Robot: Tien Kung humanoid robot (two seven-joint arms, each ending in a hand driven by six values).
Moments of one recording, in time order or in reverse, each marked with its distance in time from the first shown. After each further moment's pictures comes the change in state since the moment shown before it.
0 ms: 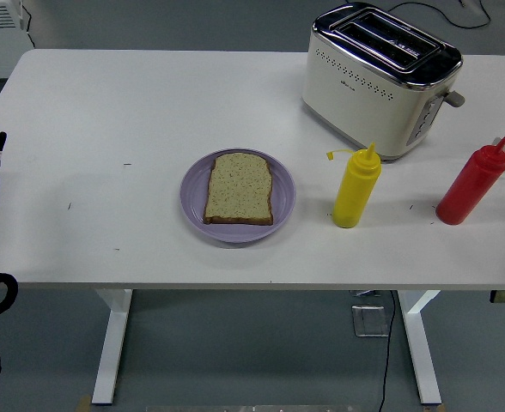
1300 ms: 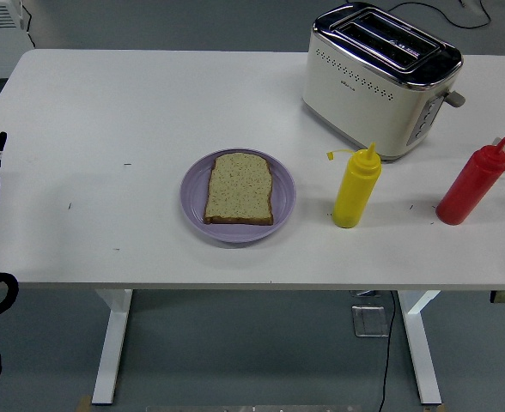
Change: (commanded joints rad) left arm -0.004 -0.004 -0.005 0.001 0.001 0.000 0.000; right arm 0.070 0.051 0.145 -0.060 0.296 0.149 -0.112
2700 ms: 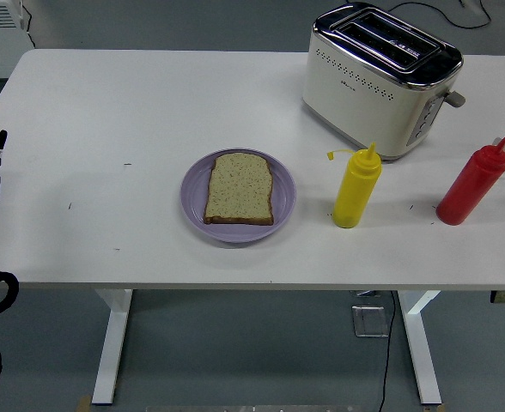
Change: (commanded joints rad) left arm -0.002 0.003 0.005 0.001 -0.003 -0.001 -0.002; right arm 0.003 0.002 -0.001 -0.008 0.026 -0.040 -0.023
